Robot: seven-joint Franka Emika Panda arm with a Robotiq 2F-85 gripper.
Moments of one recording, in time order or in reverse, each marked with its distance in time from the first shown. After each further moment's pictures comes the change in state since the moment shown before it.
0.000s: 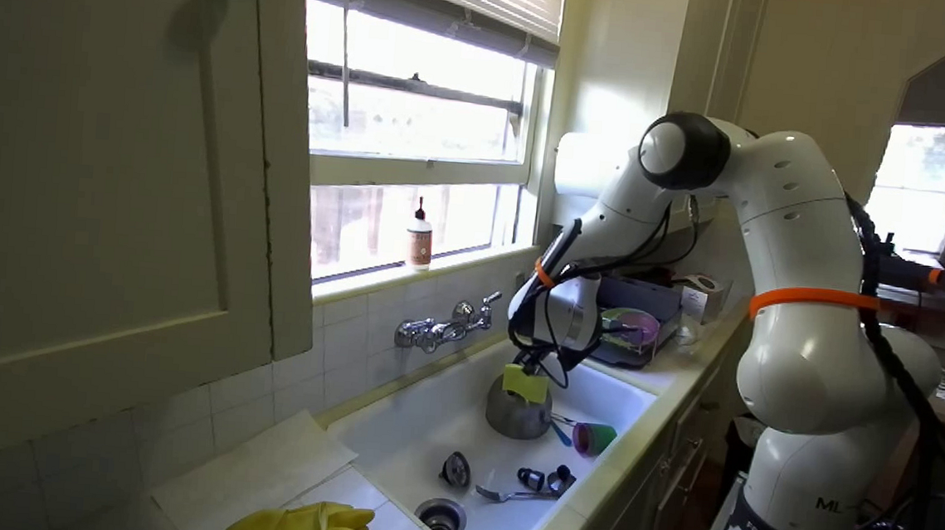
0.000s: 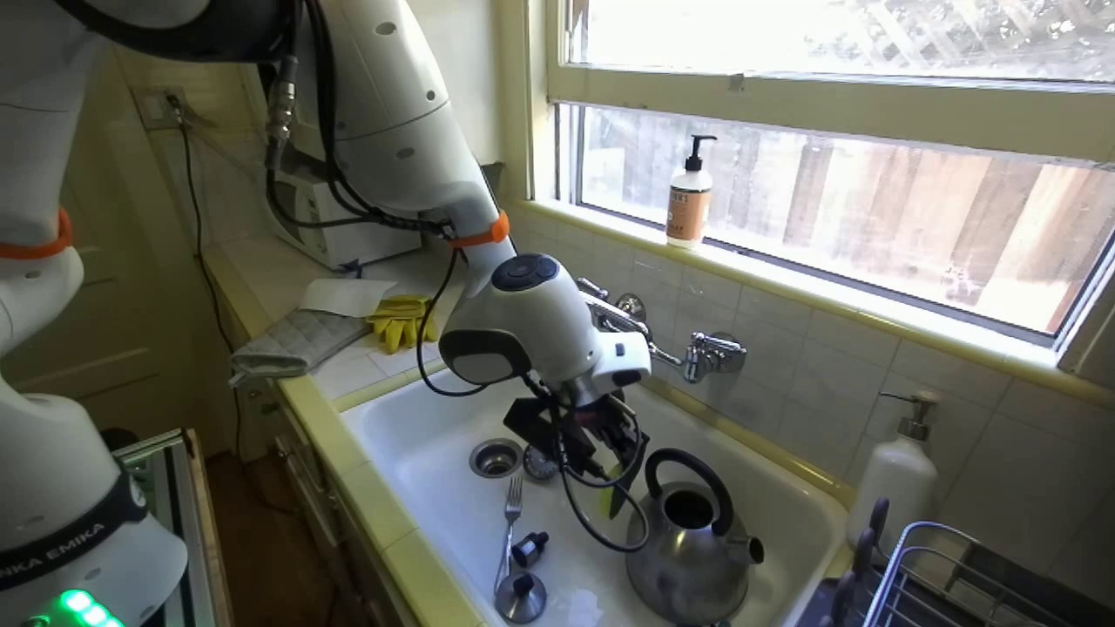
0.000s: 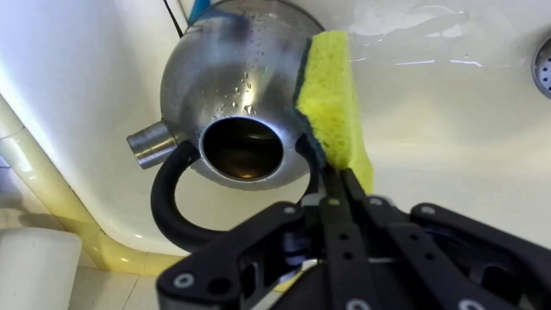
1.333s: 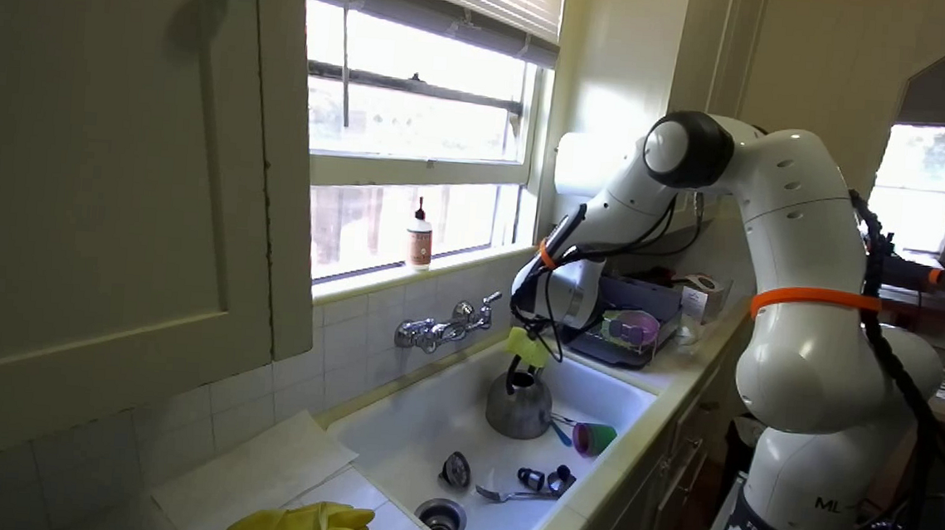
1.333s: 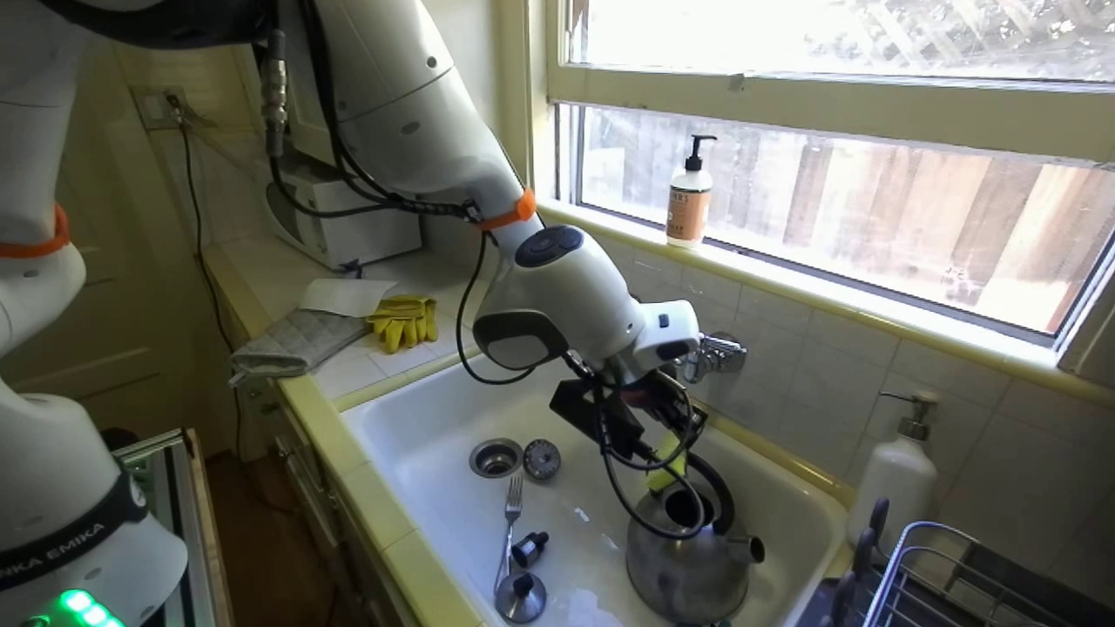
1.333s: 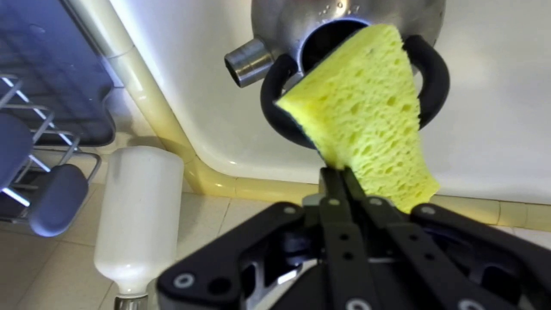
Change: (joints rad) arm -0.019 -0.022 -0.039 0.102 0.010 0.039 0.020
